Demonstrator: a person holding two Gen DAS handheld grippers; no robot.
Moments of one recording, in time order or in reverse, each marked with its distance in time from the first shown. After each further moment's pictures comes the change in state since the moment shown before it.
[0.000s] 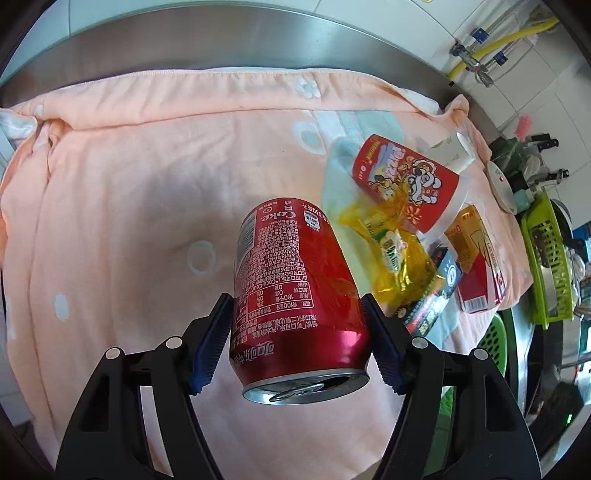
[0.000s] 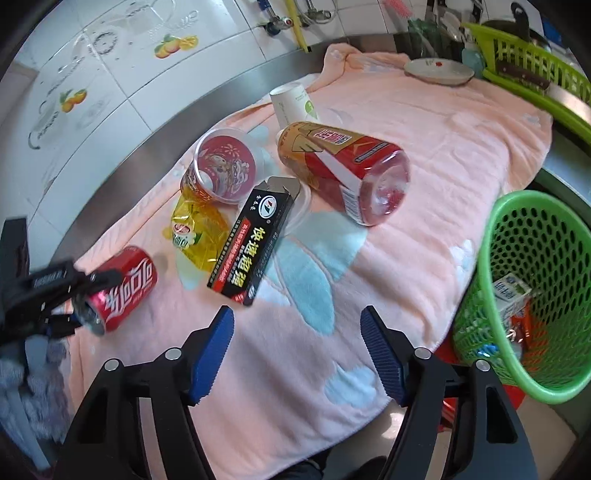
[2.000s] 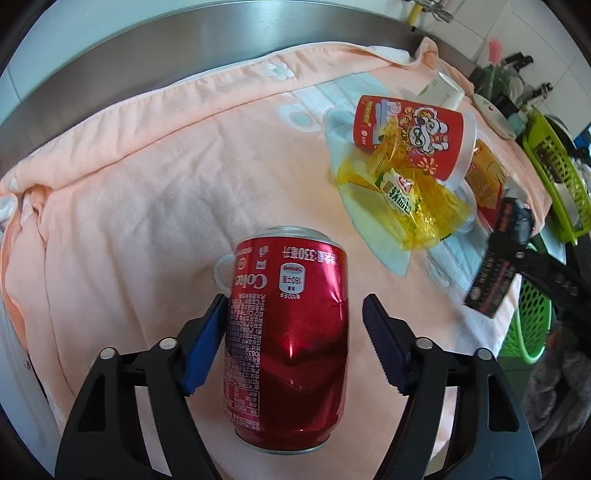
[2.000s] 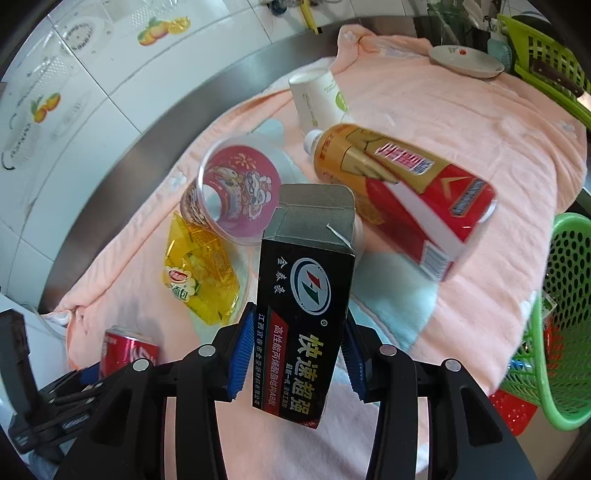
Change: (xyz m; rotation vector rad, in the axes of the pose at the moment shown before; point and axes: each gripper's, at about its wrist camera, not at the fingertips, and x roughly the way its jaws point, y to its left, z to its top) left arm 0.016 0.008 0.000 0.307 0.045 0.061; right arm 0.044 0.034 0.054 0.027 0.050 0.005
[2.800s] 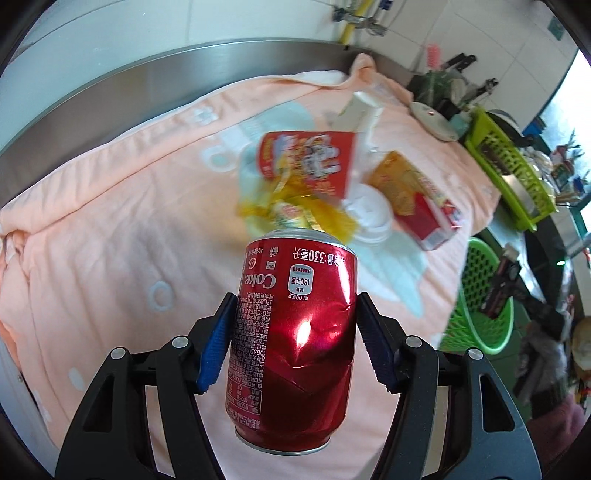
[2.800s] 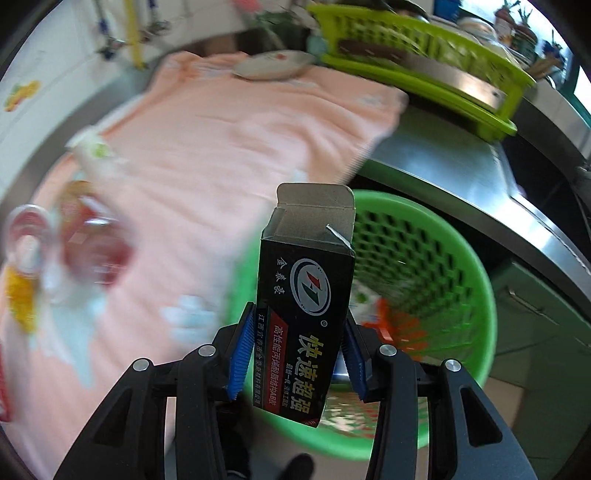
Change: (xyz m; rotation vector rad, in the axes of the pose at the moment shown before) left arm -0.049 -0.063 -0.003 0.091 -0.091 -0.147; right arm -0.078 -0.212 -0.019 0.142 -0.044 -0.473
